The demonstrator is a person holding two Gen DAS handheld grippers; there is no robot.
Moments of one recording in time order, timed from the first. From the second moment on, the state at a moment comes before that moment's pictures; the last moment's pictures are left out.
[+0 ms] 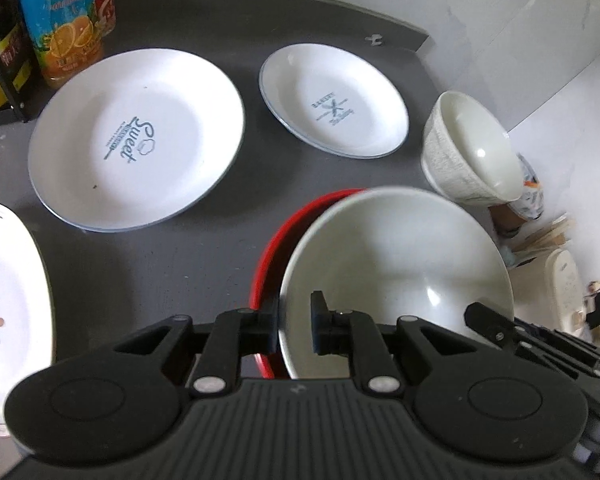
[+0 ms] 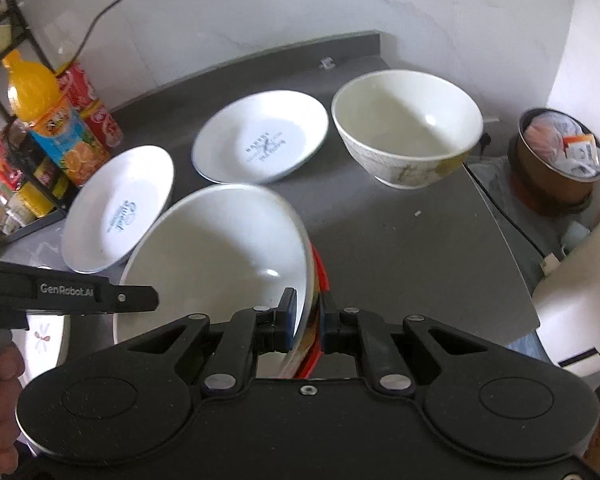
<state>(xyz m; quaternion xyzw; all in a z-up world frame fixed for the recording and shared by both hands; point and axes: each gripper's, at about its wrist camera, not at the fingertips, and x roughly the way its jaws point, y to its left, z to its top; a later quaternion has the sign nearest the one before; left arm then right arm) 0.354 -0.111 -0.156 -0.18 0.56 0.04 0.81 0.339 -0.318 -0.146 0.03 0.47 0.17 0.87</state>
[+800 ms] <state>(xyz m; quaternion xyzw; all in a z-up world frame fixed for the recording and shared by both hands) 0.362 -0.102 -0.113 -0.16 0.52 0.03 0.84 0.346 -0.314 -0.129 0.03 0.44 0.16 0.88</state>
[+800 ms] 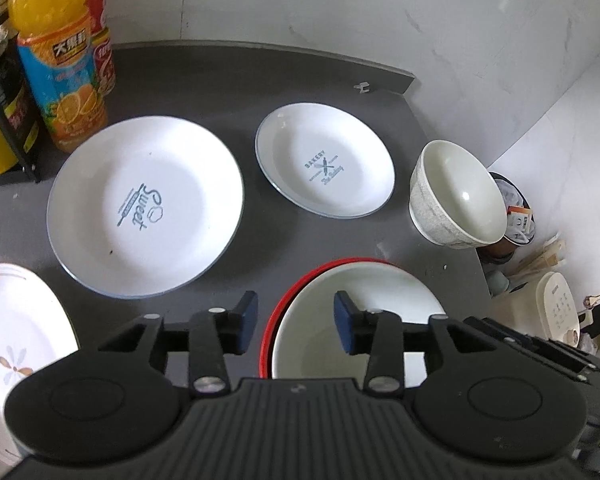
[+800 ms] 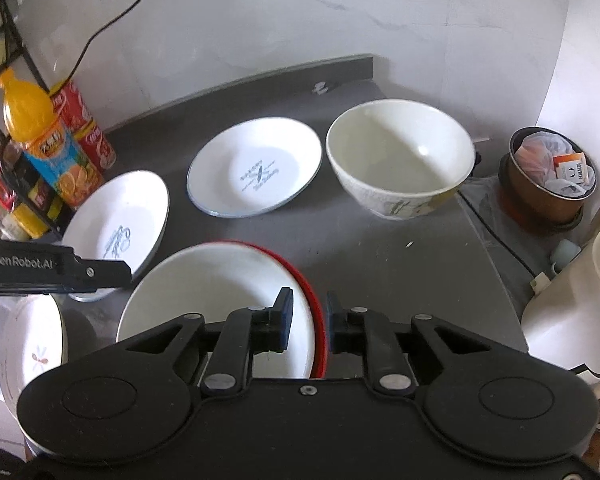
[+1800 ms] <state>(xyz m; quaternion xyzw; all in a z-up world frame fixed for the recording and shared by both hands) 0.456 -0.187 -0.120 -0.13 0.49 0.02 0.86 0.439 -0.407 -0.146 0.10 0.39 0.10 0.91</state>
